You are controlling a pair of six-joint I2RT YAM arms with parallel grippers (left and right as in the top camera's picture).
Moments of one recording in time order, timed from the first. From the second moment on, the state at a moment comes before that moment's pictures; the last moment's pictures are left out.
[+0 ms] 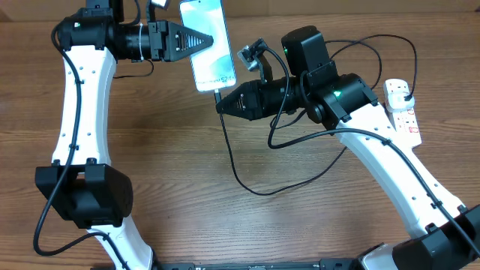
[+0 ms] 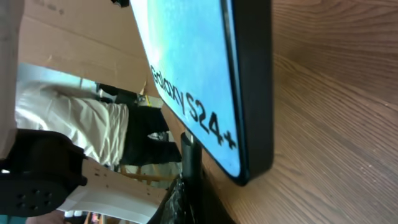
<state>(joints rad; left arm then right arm) 0.02 1.98 2.05 -1.16 1.54 0.11 0.49 1.63 1.56 -0.66 -0.91 0.45</state>
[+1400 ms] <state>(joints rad) 0.02 1.98 2.05 -1.14 1.53 0.05 0.46 1.63 1.56 -0.66 -0.89 0.48</state>
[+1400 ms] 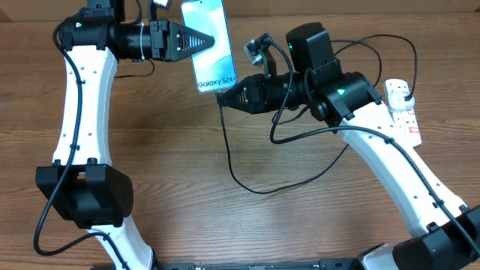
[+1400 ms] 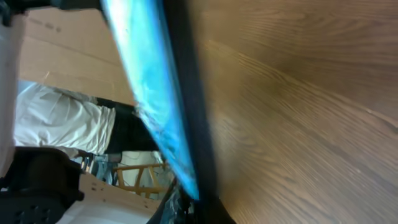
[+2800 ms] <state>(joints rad) 0.14 1.98 2.05 -1.20 0.53 -0.36 0.58 2.33 2.20 -1.14 -0.33 0.55</state>
